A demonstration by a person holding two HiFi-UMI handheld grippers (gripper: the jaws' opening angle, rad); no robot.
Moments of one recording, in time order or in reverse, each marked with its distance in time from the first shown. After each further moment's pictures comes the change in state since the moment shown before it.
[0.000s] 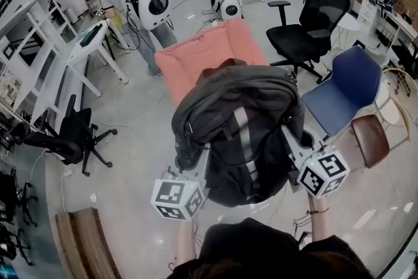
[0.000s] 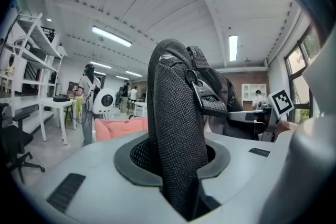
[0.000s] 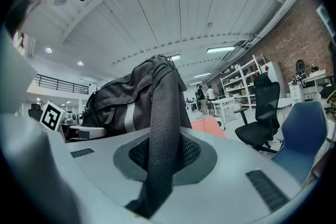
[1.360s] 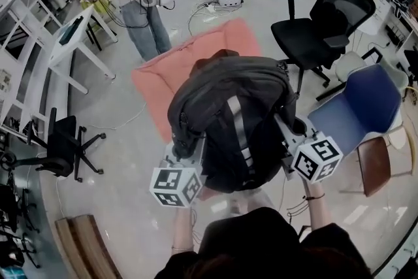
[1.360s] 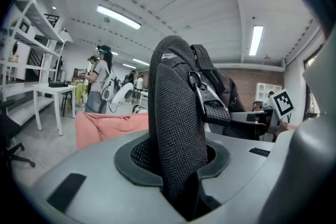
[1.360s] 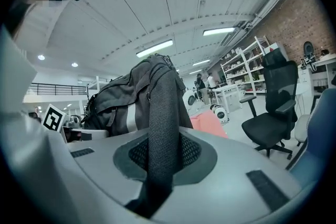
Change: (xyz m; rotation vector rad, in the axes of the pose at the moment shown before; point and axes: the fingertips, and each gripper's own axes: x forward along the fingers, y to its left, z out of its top) left arm 0.283 0.137 0.002 -0.096 0.099 0.045; right arm 0.268 -0.178 -0.004 0.073 0.105 0.033
